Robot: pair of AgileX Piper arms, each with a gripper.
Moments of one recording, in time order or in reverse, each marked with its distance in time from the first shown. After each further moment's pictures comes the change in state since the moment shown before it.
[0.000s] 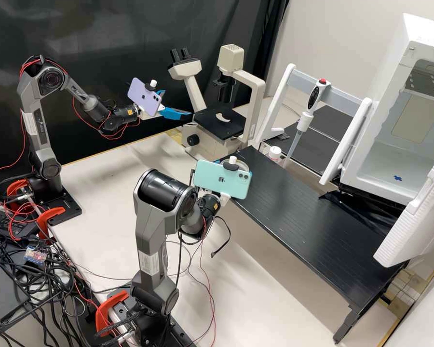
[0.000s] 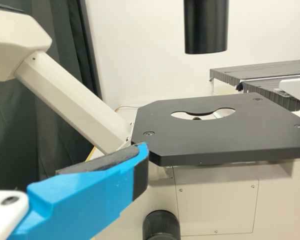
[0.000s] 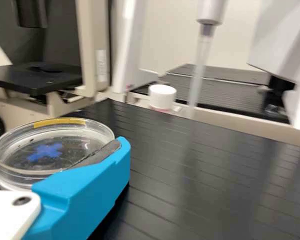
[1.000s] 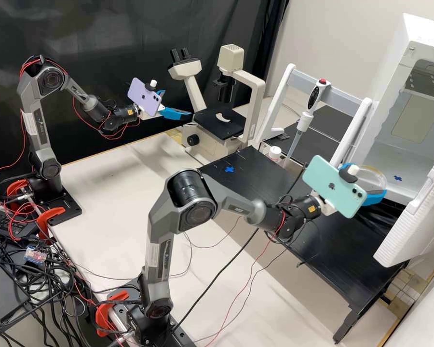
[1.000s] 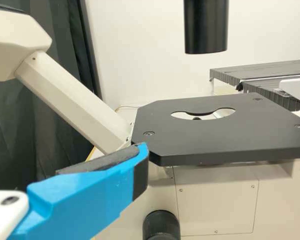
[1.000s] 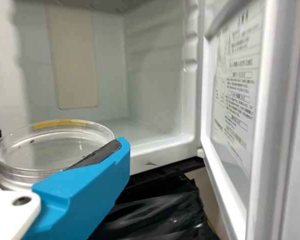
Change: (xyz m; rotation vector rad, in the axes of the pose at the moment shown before) left arm 0.000 0.000 0.000 0.000 0.000 0.000; right arm 0.044 0.239 0.105 0.072 -0.308 0.514
